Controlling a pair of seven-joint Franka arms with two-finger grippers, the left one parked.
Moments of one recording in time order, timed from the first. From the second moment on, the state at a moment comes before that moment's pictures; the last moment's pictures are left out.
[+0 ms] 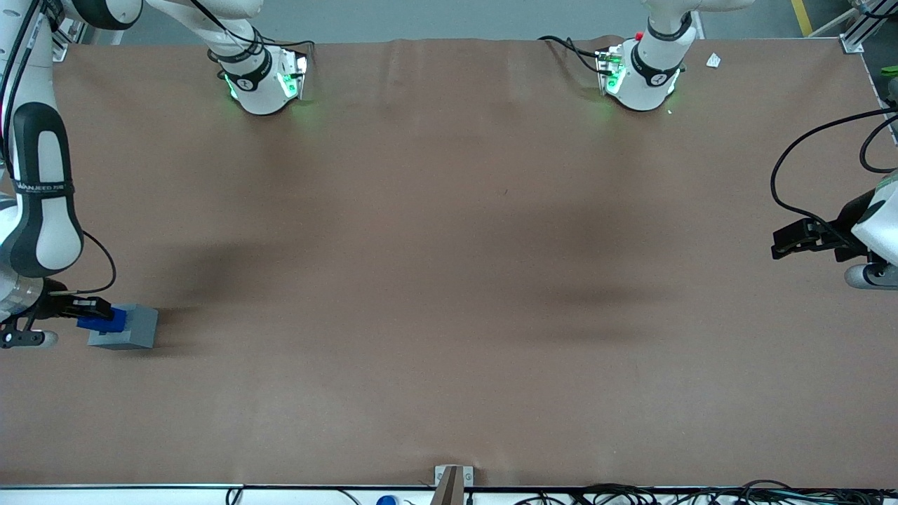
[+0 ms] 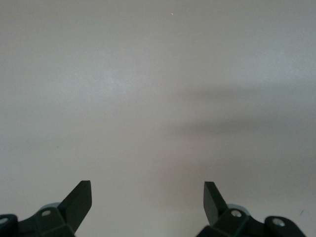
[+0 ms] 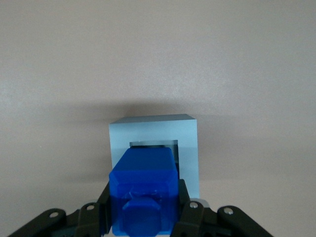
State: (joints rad) arm -0.13 0.58 -0.24 -1.61 0.17 2.20 -0.43
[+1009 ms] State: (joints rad) arm -0.14 0.59 -0.24 -1.61 0.17 2.22 -0.45
